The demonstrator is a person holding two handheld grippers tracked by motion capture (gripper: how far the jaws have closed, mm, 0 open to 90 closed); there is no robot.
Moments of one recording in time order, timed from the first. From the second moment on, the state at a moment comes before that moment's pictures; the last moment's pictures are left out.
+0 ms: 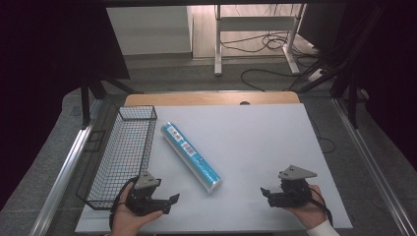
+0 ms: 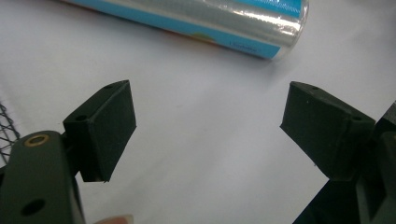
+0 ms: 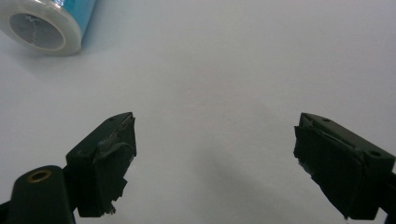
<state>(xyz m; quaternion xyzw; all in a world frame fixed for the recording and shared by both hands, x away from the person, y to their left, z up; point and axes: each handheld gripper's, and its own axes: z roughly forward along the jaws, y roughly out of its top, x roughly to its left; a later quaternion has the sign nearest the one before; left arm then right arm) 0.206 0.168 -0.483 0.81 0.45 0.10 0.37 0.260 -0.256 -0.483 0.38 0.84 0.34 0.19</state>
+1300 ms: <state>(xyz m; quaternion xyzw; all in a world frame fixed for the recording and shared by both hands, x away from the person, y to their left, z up) 0.202 0.167 -0.481 0.81 0.44 0.10 0.37 0.278 -0.218 -0.450 0.38 0.84 0.37 0.13</state>
